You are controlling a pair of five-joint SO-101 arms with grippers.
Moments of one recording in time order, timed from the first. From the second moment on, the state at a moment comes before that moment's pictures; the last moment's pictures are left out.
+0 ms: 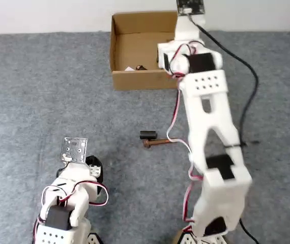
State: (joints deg) left arm 6.9 -102.9 96.7 63.5 13.0; right arm -14.0 24.7 -37.3 56.7 -4.7
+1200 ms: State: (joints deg) left arm 6.7 -102.9 96.7 62.6 20.3; right arm -14.1 71.0 -76.8 45.5 2.1
